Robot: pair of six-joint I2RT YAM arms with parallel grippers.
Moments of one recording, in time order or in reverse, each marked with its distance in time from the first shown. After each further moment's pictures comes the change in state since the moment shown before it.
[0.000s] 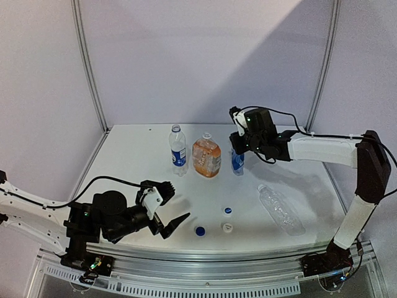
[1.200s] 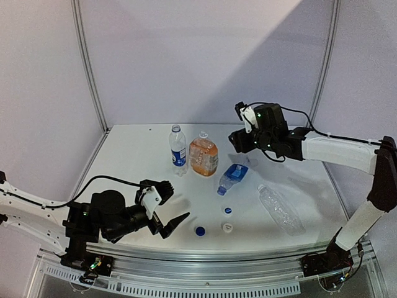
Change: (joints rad) left arm 0.000 -0.012 0.000 0.000 0.006 0.000; right arm 0.000 -0.132 -0.039 -0.073 -0.085 0.035
